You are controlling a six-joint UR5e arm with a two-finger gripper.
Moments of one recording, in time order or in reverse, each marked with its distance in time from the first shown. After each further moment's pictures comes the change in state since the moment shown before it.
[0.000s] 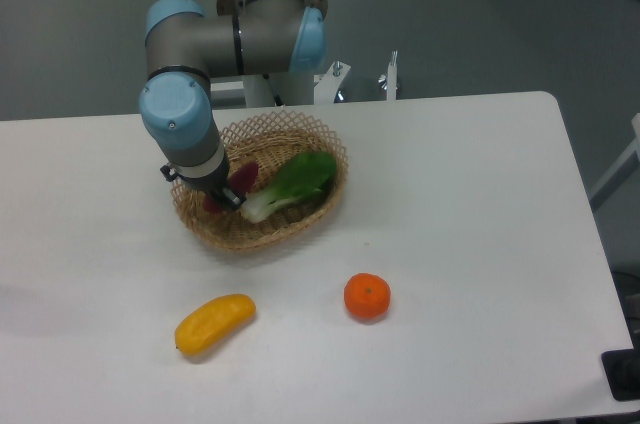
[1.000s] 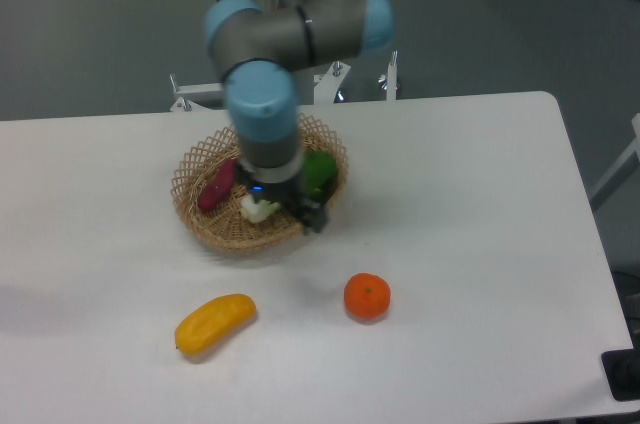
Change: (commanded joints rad) arm 0.346 -0.037 0.179 0.055 -0.011 0.176
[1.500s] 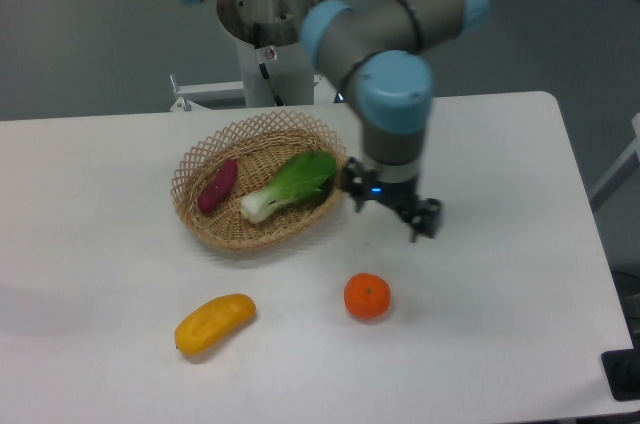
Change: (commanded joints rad) arm 0.200 -0.095 0.135 0.012 -0.005 0.190
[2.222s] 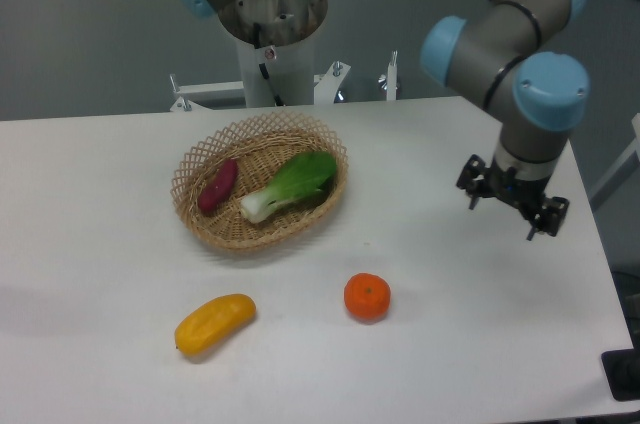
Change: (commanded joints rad) arm 0.151 -0.115 0.091 0.002 -0.008 0.252
